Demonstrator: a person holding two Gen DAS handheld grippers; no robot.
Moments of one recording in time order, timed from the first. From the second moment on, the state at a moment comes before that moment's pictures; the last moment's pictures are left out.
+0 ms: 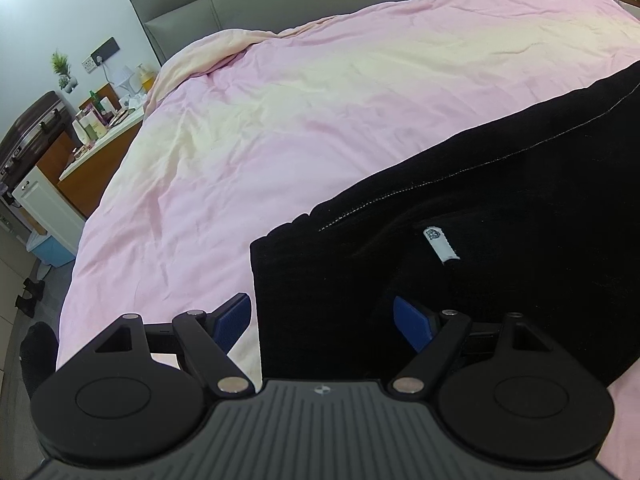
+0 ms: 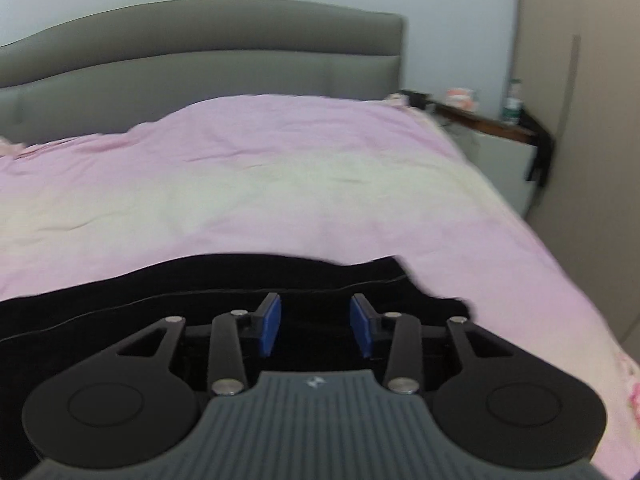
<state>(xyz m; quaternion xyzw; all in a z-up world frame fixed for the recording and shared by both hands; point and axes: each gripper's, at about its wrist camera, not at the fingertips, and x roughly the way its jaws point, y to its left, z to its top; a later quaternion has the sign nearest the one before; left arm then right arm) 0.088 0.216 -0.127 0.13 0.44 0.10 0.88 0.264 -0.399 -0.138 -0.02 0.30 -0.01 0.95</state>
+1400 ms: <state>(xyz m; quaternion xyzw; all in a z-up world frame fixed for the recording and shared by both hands) 0.063 0.133 -0.082 0.03 0.37 0.24 0.90 0.197 -0.360 -0.151 0.08 0.22 0.01 0.97</state>
